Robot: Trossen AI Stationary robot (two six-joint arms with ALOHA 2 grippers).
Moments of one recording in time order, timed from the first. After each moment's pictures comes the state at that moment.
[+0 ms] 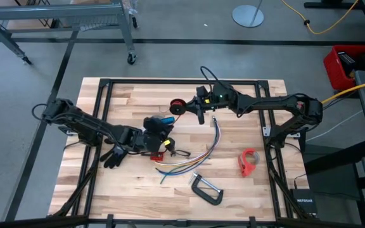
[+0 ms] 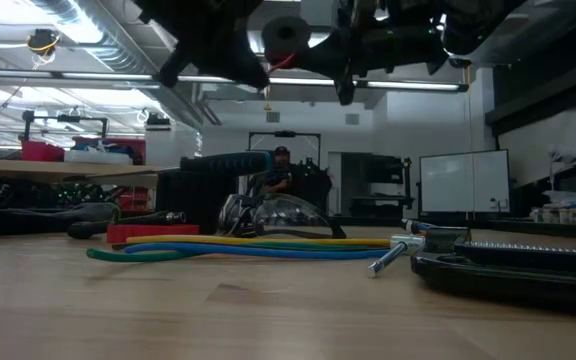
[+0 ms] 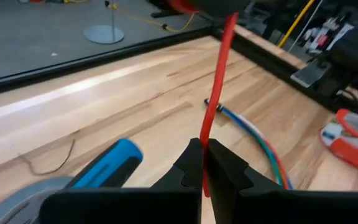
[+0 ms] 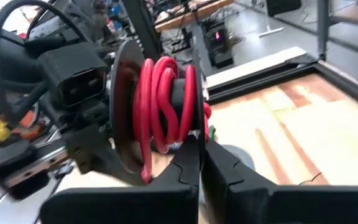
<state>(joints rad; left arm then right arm) -0.29 1.50 0.96 -0.12 -0.88 -0.79 -0.32 1.51 0.92 0.43 -0.40 0.29</state>
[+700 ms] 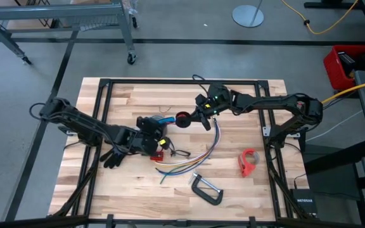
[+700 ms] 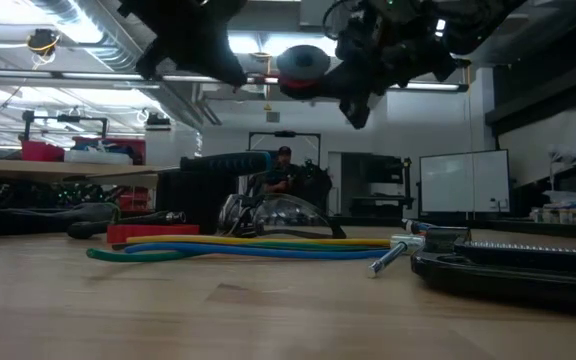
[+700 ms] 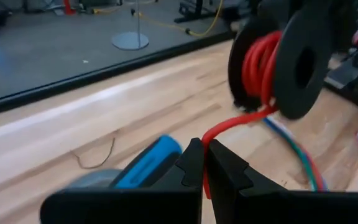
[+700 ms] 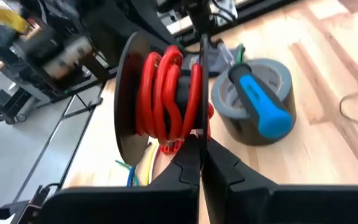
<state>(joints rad) -0.31 1.45 0.96 -0.30 -0.99 -0.86 -0.33 1.51 0.92 0.13 -0.60 0.23</state>
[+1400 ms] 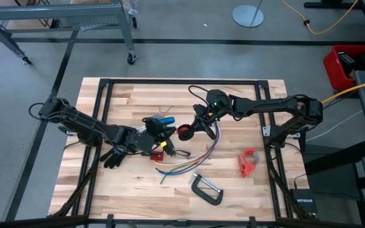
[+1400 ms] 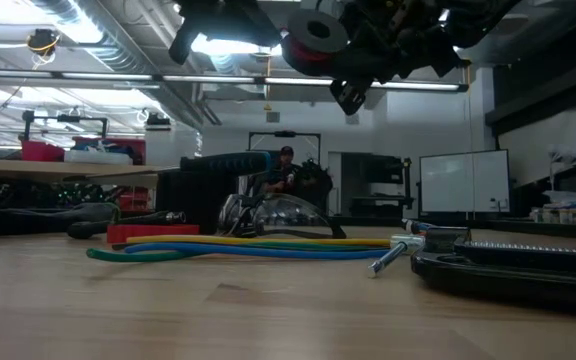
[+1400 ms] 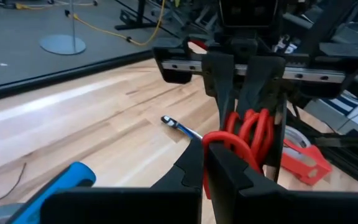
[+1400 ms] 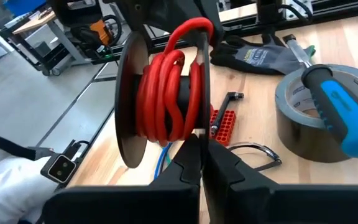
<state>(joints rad) -0.31 1.43 0.96 0.02 -0.83 -0.68 -0.23 1.51 0.92 0.12 -0.71 0.07</state>
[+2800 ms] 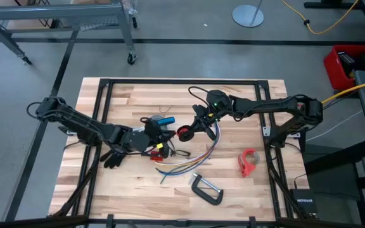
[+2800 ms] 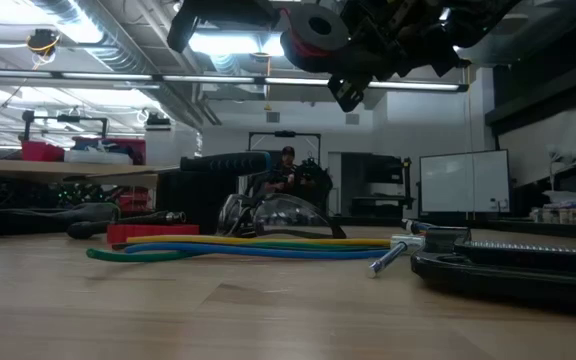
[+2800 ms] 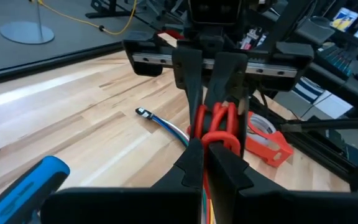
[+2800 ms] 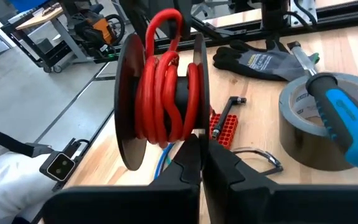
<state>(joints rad) -0.33 1.38 0.96 0.01 -0.73 -0.67 -0.24 1.51 0.92 0.14 -0.71 0.04</state>
